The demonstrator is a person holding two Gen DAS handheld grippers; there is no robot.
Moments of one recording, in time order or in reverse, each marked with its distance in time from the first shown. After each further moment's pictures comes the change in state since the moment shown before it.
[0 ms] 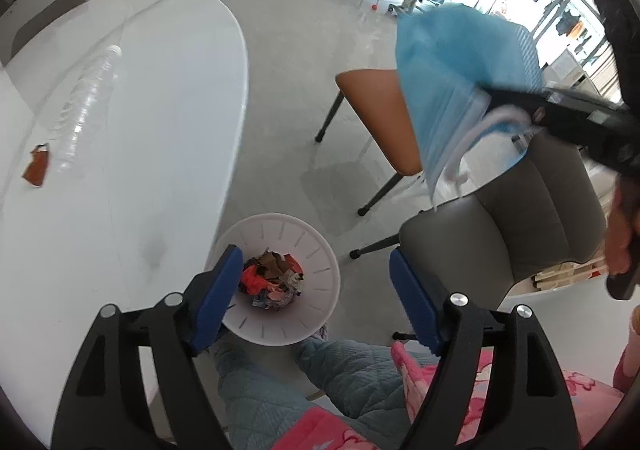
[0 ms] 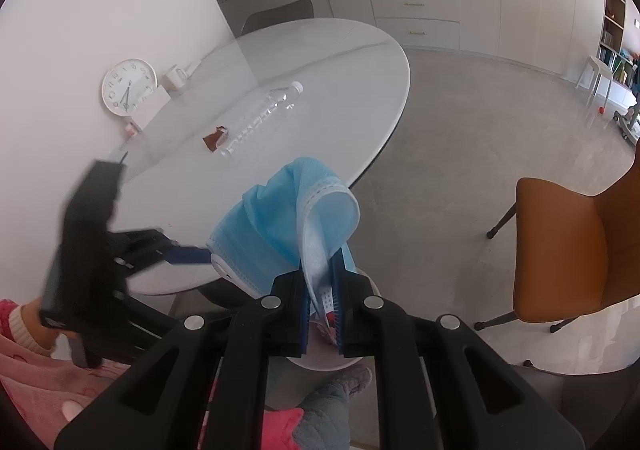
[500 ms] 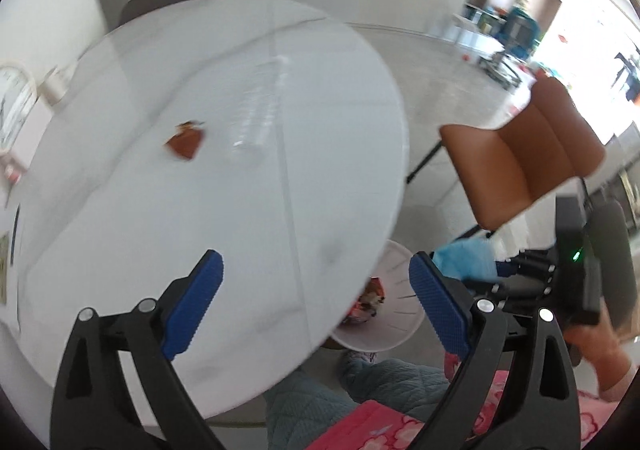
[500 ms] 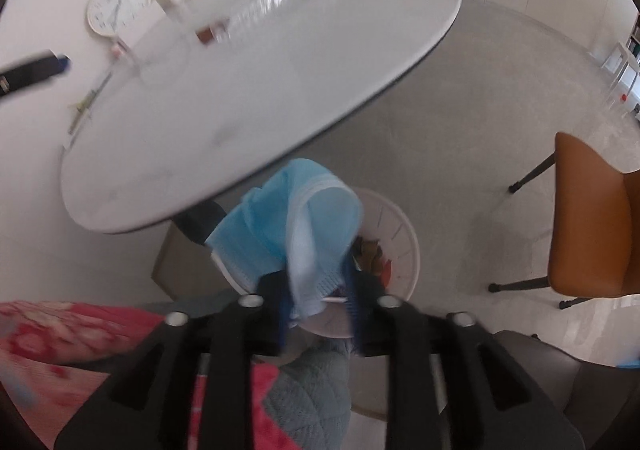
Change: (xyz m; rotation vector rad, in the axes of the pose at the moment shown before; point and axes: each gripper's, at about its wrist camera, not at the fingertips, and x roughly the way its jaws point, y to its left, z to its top) left arm -0.089 0.120 -0.028 -0.244 -0.108 0.241; right arm 0.144 0.041 -0.062 -0.058 0.255 0.000
